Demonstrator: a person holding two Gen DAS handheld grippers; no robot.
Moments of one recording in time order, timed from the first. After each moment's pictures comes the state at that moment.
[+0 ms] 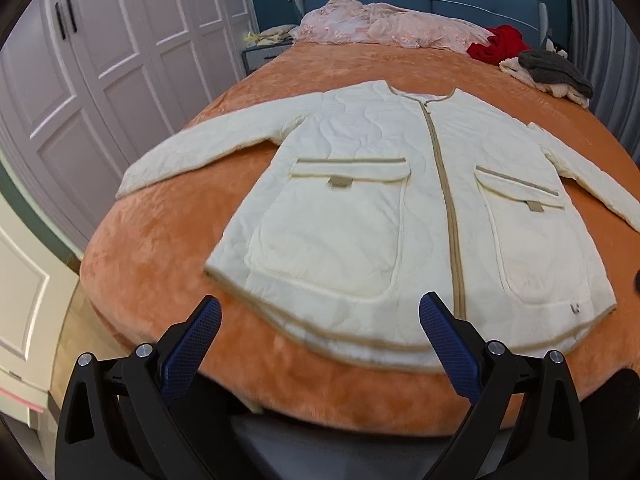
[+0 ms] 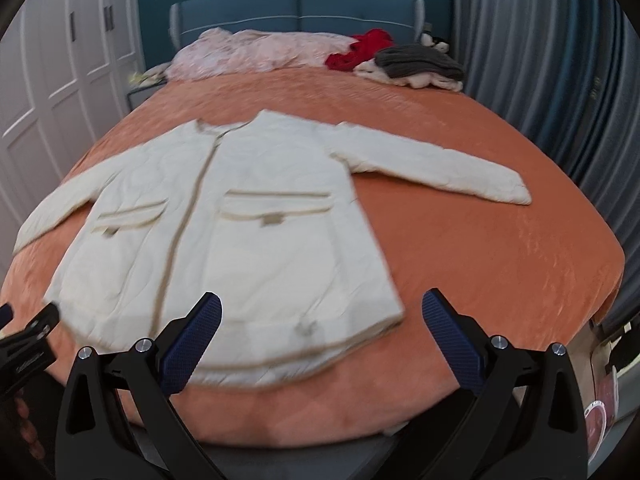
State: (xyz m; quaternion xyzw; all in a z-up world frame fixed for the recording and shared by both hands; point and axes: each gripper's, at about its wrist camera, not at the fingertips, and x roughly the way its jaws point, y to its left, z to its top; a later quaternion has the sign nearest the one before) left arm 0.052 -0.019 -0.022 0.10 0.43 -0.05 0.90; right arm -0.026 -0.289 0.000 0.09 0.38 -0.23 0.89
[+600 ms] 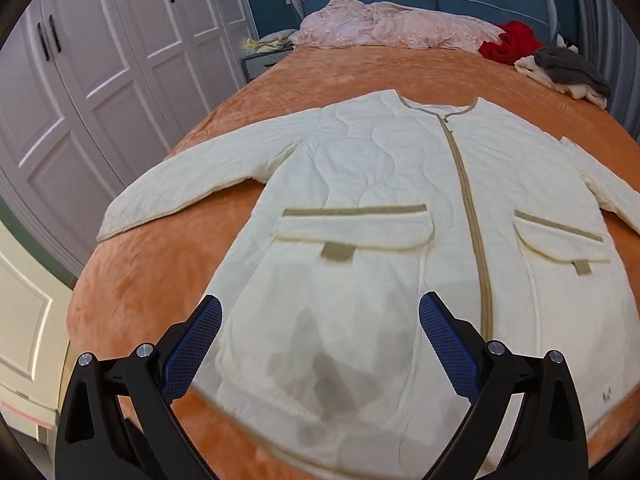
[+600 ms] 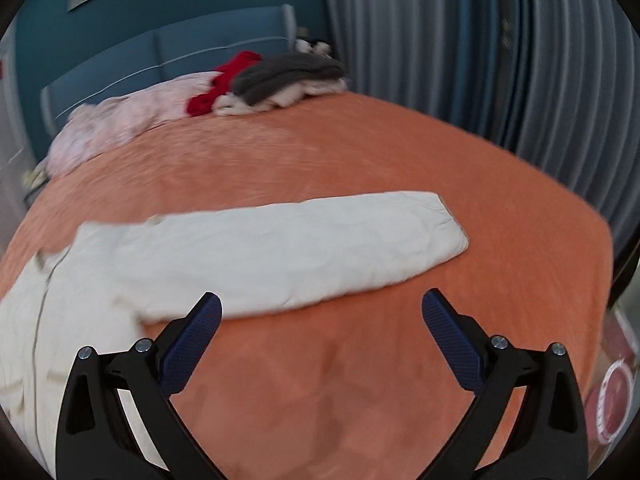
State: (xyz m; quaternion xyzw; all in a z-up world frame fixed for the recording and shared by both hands) left arm 0.156 -0.051 -0.043 0.11 0.42 -0.03 0.90; right arm 0.046 -0.585 -0.040 0.19 0.31 -0.39 0.84
